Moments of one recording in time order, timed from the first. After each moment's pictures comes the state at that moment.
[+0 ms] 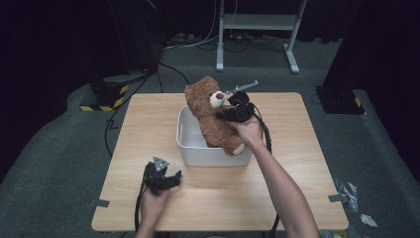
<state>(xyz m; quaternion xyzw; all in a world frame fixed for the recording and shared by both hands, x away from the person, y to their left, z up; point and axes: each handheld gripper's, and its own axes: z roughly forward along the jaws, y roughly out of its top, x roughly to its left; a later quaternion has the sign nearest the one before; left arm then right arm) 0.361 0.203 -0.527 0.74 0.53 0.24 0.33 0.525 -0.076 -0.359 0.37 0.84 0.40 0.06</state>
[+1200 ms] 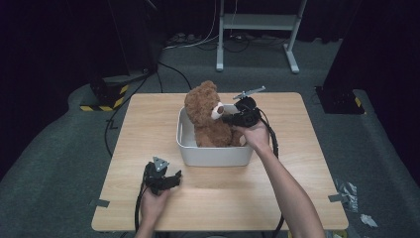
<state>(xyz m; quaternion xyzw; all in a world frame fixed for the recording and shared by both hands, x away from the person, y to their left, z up) 0.361 0.203 -0.527 0.74 0.53 0.24 0.33 0.515 -0.097 -0.368 0.37 0.83 0.40 0.05</state>
